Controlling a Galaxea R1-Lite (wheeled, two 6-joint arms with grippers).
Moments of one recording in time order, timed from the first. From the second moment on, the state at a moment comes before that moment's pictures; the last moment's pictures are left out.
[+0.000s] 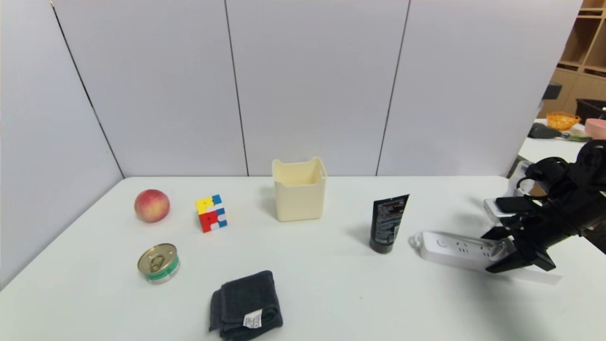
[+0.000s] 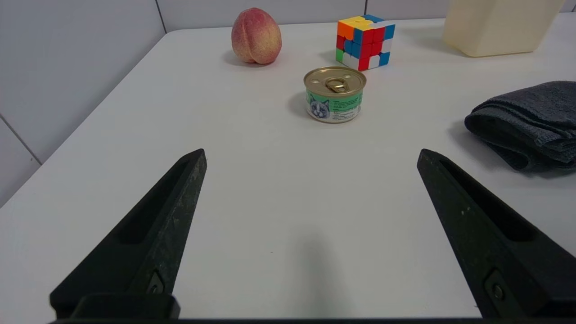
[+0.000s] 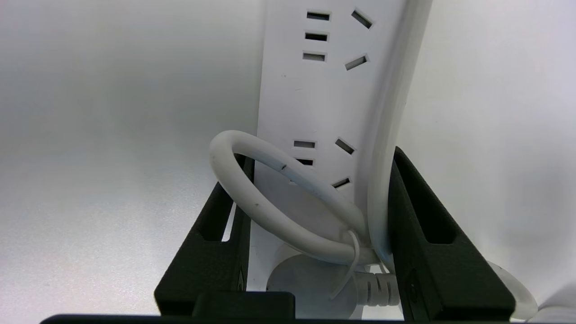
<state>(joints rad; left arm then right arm) 0.00 0.00 0.00 0.00 0.00 0.02 -0.24 2.04 -1.34 0.79 0.49 -1.66</state>
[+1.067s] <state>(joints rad) 0.00 0.00 0.00 0.00 0.00 0.02 -0.24 1.99 -1.36 0.85 0.50 -1.66</state>
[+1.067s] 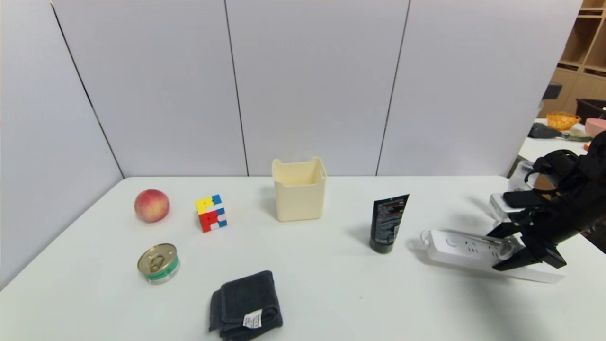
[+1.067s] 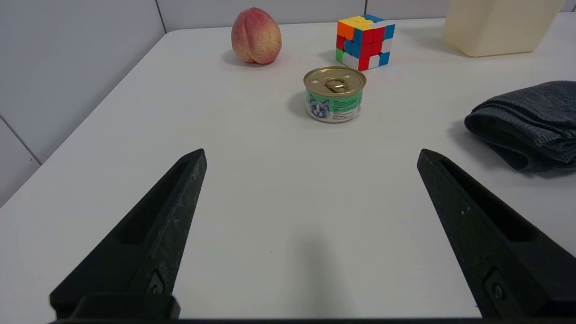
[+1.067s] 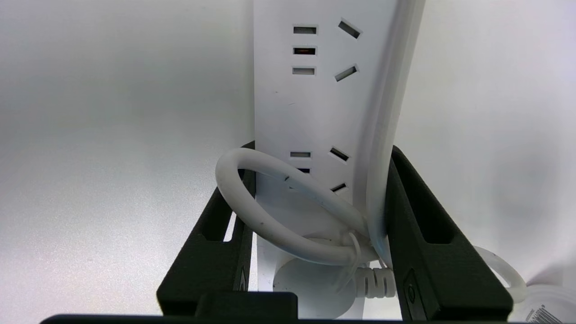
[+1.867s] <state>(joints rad) 0.00 0.00 0.00 0.00 0.00 0.02 -0.24 1.96 -1.43 0.93 0.50 -1.66</state>
